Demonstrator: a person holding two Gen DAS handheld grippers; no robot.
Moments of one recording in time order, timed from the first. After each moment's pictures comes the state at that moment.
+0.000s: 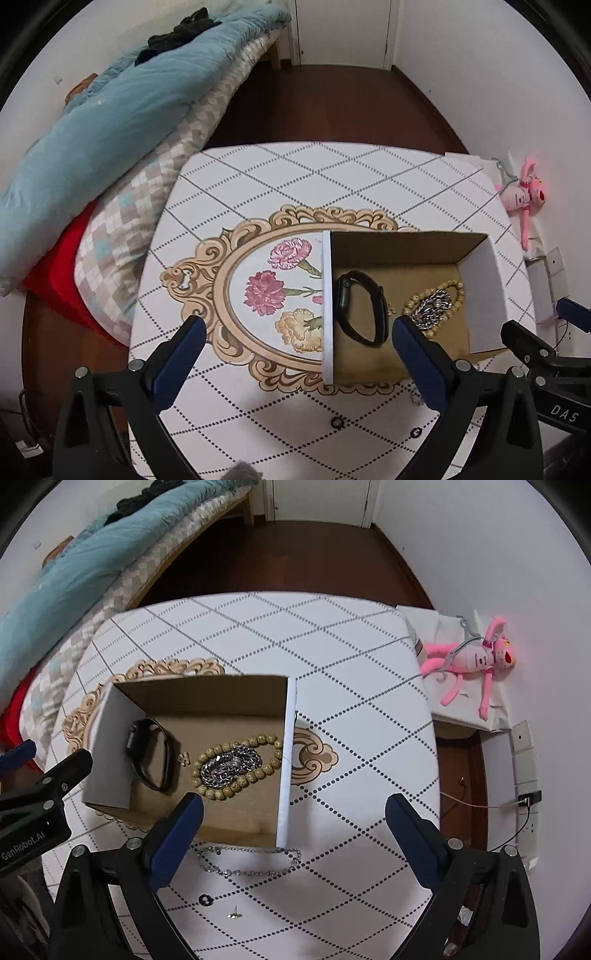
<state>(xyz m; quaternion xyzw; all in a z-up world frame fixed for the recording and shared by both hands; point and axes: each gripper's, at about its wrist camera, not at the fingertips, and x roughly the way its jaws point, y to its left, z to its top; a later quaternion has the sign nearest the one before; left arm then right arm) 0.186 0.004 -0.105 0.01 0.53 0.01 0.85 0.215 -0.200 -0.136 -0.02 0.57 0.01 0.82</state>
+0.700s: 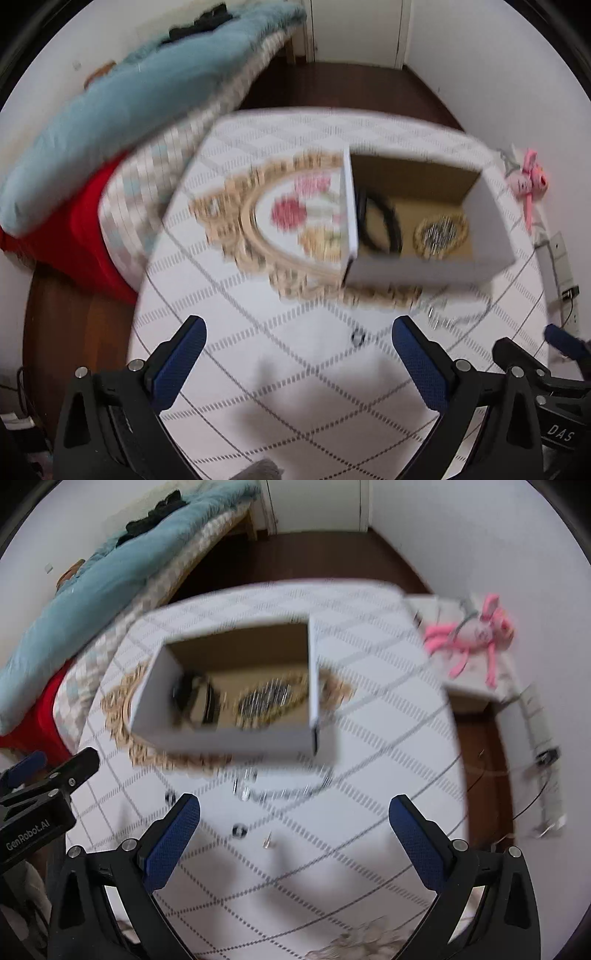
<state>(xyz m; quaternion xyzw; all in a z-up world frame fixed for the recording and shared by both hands) 0.099 0.018 -0.137 0.00 0.54 0.04 0.84 0.117 -0.195 -0.145 0.05 0.56 0.03 0.82</state>
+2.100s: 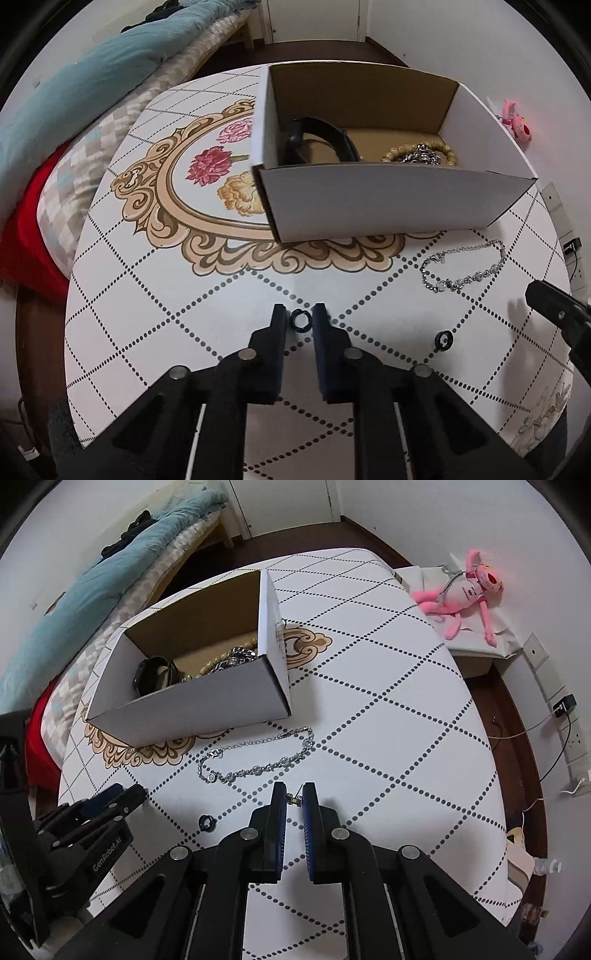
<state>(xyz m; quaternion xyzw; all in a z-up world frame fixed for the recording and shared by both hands) 0.106 -0.031 -0.200 0.05 0.56 -0.02 0.83 0.105 -0.220 -0.194 0.11 0.55 0.00 0.83</state>
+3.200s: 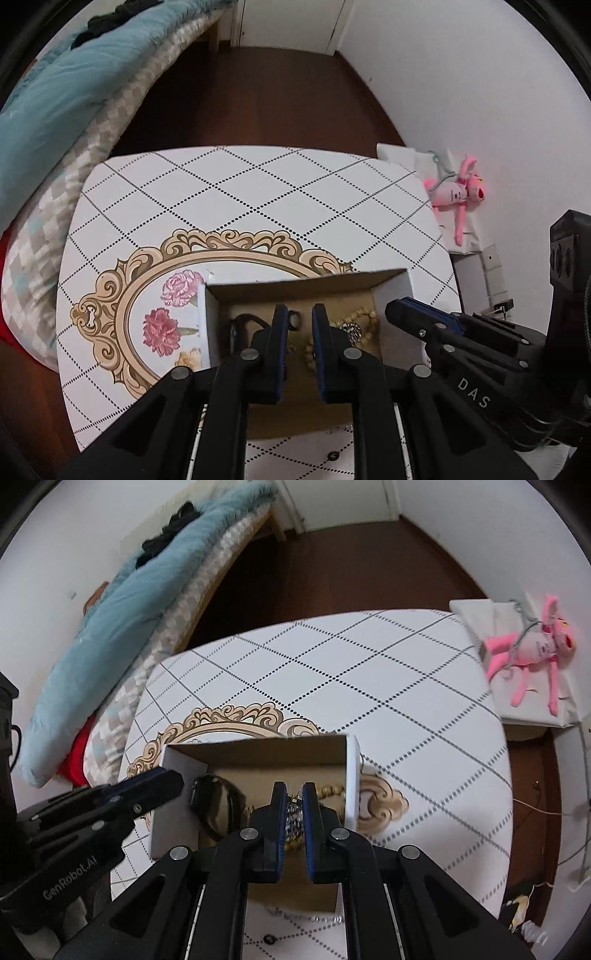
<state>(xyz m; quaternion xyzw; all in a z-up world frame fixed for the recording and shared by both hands) 0.252 -0.043 -0.111 -0.05 0.58 -0.12 0.81 0.269 -0.207 -0.145 0.11 0.57 0.12 0.81</state>
